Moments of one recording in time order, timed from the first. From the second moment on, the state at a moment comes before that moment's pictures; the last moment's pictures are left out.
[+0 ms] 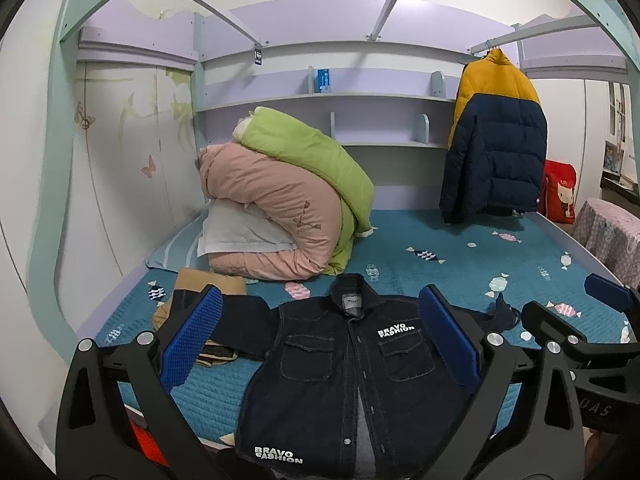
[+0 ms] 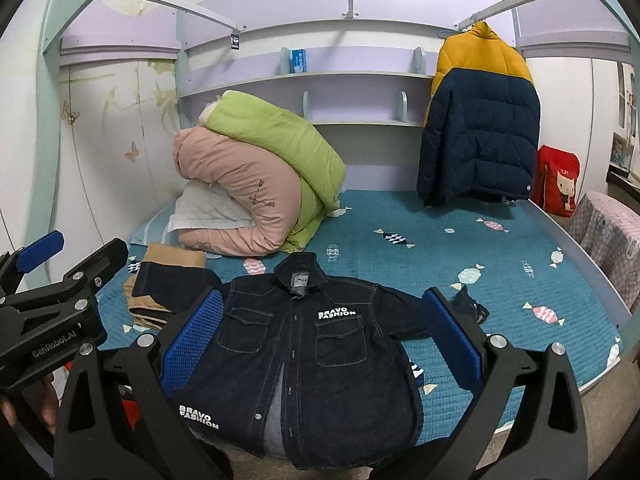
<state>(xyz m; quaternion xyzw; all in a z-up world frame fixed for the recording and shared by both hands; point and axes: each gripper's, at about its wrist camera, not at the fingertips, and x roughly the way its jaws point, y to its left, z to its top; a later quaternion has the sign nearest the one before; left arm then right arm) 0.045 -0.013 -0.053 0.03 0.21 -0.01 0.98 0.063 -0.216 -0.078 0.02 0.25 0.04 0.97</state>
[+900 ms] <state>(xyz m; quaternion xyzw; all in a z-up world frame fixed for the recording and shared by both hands) 0.037 -0.021 -0.053 0.04 0.20 -0.01 0.98 0.059 -0.222 -0.081 0.03 0.24 0.03 0.97</state>
